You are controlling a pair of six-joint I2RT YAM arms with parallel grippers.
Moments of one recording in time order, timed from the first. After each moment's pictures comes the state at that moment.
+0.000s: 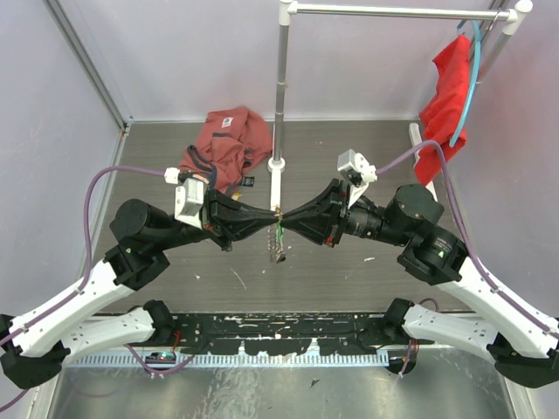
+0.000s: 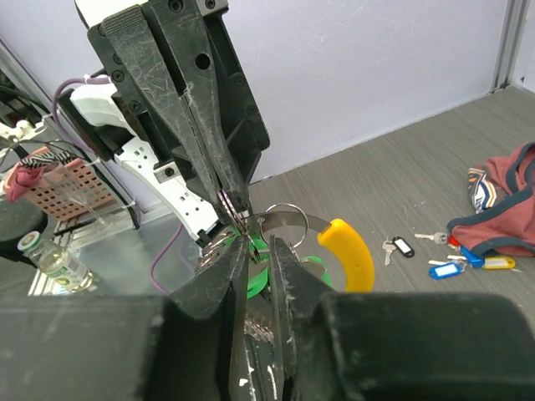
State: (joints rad) left arm -0.95 0.84 0.96 0.27 0.48 -0.20; right arm 0.91 0.85 1.14 -0.16 -0.42 0.35
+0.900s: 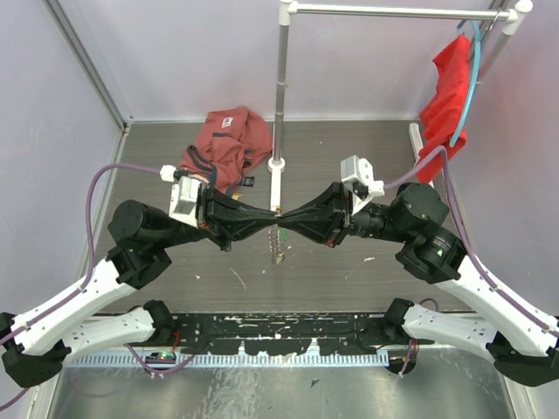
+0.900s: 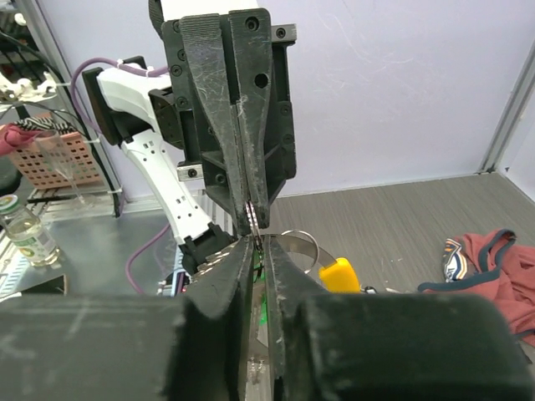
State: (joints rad) left arm -0.95 0.86 0.96 0.36 0.52 -0.26; right arm 0.91 0.86 1.15 -0.07 -0.53 0.16
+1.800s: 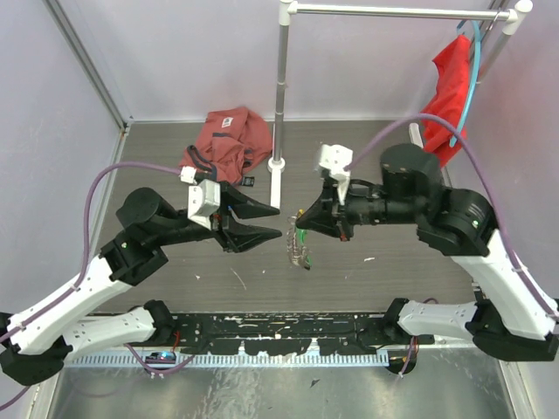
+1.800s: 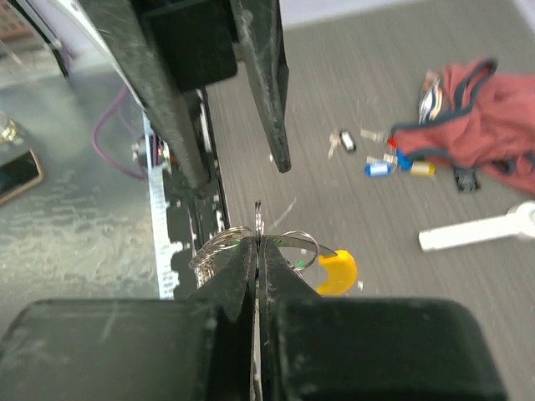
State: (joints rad) left arm -0.95 0.88 1.06 0.06 0.54 -0.09; right arm 0.91 1.10 1.73 -0.93 -0.45 -0.09
